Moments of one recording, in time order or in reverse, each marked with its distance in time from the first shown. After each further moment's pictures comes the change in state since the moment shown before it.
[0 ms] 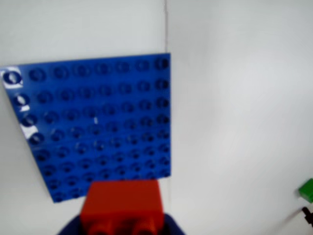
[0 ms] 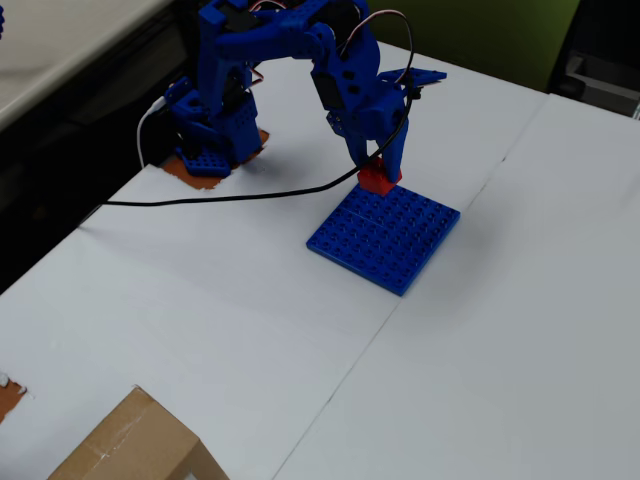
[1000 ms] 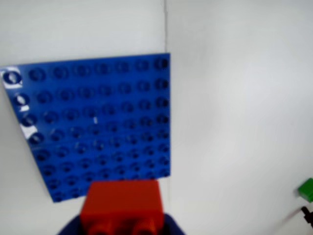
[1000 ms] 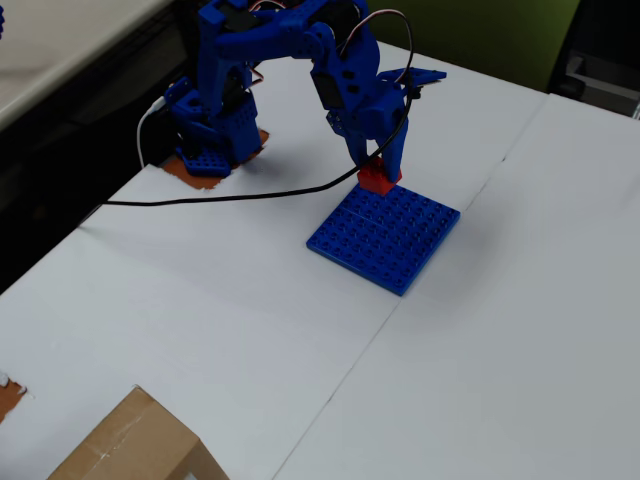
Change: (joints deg) arm 0.0 0.2 0.0 0.0 0.0
